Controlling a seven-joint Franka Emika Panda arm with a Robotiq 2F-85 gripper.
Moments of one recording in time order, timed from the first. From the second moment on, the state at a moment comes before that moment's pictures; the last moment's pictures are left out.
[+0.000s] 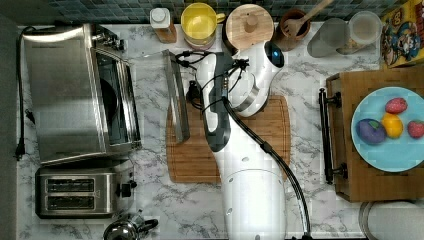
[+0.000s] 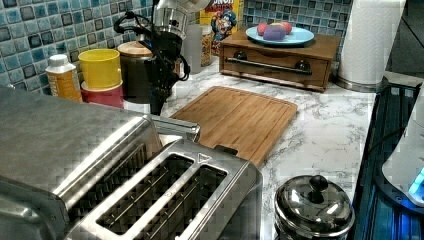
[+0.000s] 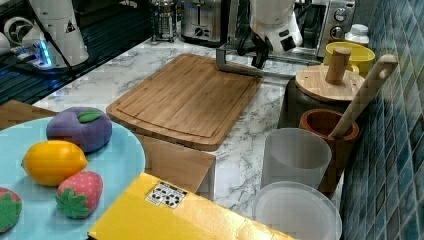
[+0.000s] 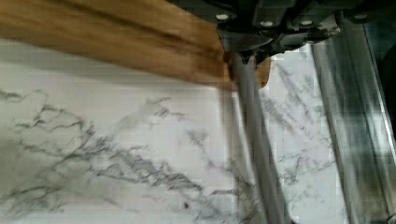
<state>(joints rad) -0.10 0.62 0.05 -1.72 0.66 0.45 -1.26</state>
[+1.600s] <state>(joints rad) -0.16 0.77 0.12 -1.58 0.70 0.26 -1.33</state>
